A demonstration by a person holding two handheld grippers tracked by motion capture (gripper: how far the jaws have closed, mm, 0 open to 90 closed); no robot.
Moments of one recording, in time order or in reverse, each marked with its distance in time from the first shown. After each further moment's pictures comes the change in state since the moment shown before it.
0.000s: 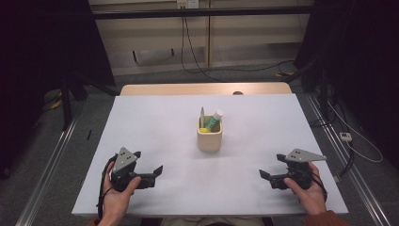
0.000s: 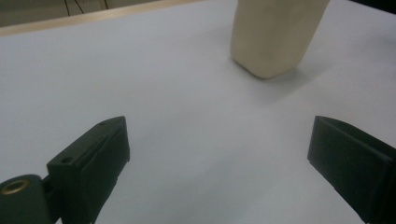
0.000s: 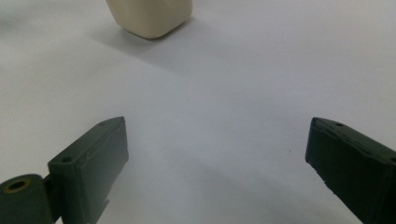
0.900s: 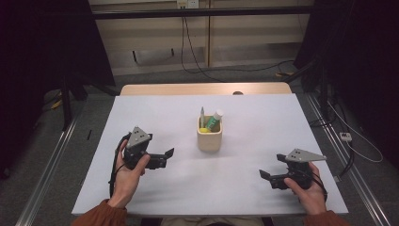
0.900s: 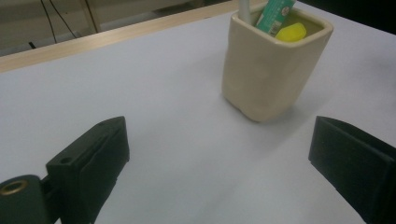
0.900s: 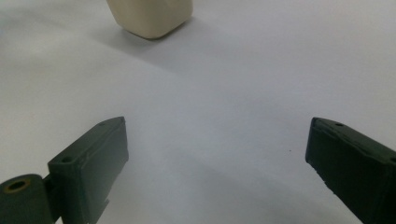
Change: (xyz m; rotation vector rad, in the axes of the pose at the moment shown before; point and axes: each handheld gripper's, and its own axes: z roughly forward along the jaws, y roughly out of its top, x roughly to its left) left arm 0.002 0.050 0.032 0.008 -0.045 0.041; right arm 0.000 0.000 0.000 -0.001 0.002 0.001
